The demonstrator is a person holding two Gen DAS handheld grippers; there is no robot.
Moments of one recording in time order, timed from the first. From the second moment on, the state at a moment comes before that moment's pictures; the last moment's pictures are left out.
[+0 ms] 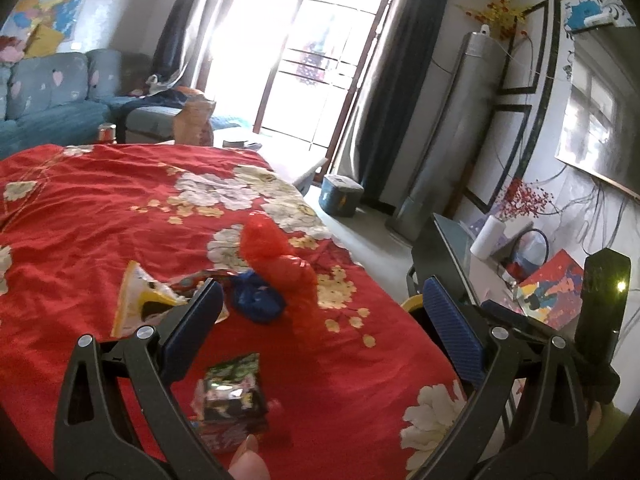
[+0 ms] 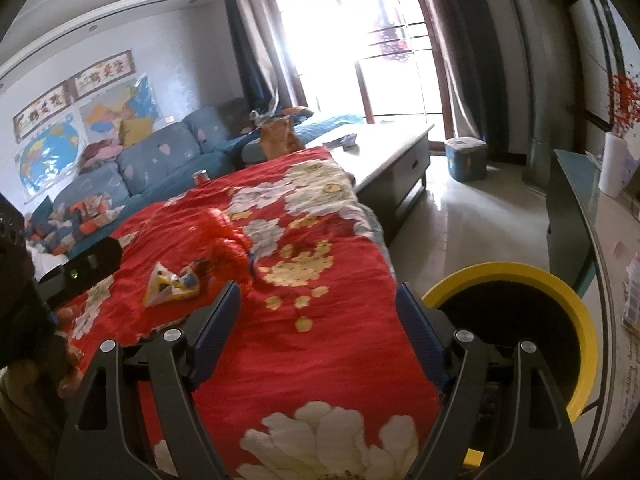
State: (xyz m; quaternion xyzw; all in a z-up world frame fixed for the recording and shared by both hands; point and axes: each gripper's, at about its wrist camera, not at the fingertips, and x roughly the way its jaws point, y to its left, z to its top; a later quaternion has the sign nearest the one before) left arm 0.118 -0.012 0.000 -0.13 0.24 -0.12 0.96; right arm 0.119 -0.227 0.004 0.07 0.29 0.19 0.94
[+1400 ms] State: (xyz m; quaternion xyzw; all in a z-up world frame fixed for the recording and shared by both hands) left arm 0.097 0.062 -0.066 -0.06 0.35 -0.17 0.92; right arm 0.180 -0.126 -0.034 0.01 0.36 0.26 0.90
